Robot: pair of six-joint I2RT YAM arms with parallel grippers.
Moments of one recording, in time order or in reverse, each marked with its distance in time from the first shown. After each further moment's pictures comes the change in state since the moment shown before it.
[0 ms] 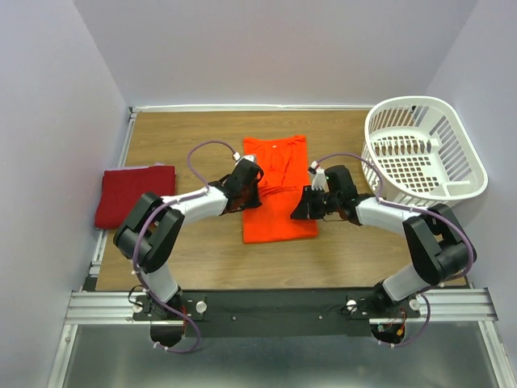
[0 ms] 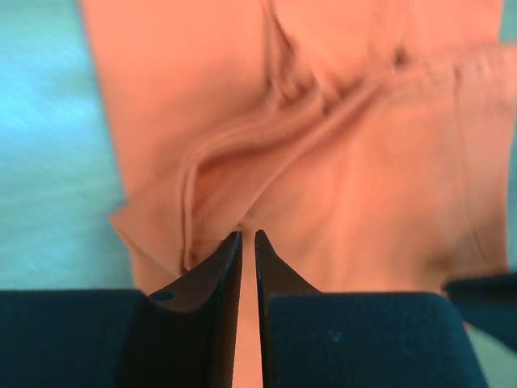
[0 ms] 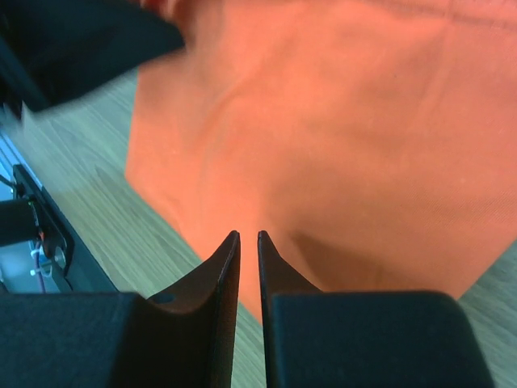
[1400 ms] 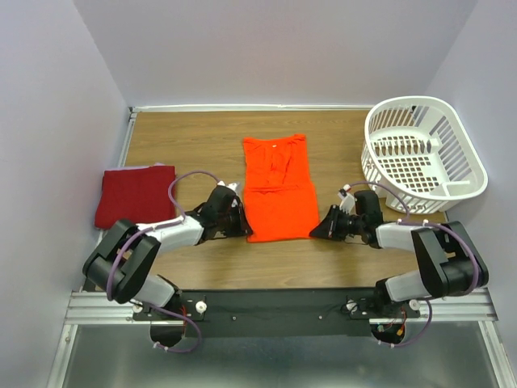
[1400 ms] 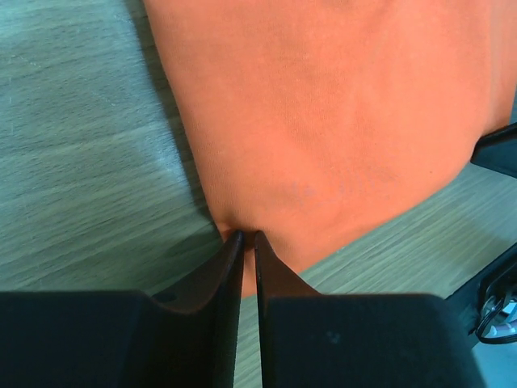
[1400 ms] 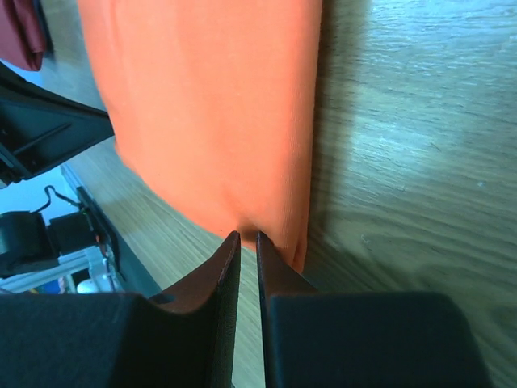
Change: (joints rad) left arm 0.041 -0.256 -0.404 0.156 0.276 -0.055; right arm -0.223 -0.118 -0.362 0.186 -0.140 0.185
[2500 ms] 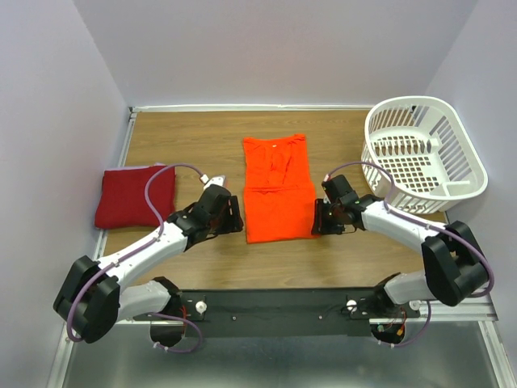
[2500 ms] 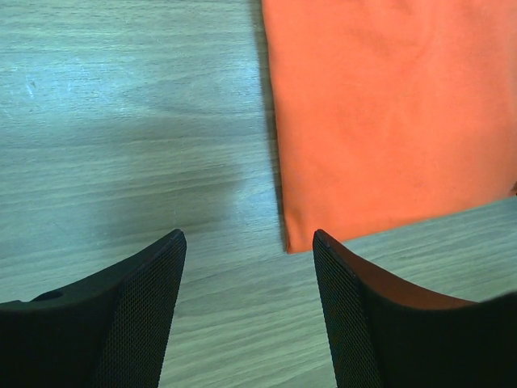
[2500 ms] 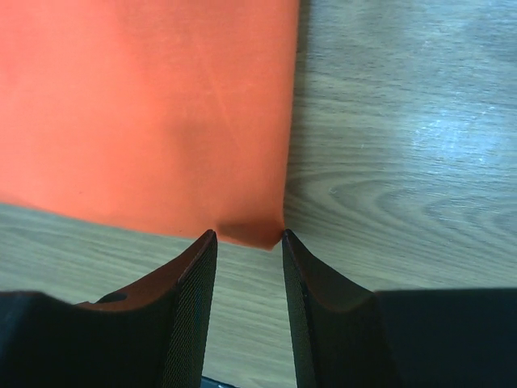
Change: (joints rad) left arm -0.049 -0.302 0.074 -0.382 -0.338 0.006; right arm 0.286 -0.036 0.373 -0.684 0.580 -0.095
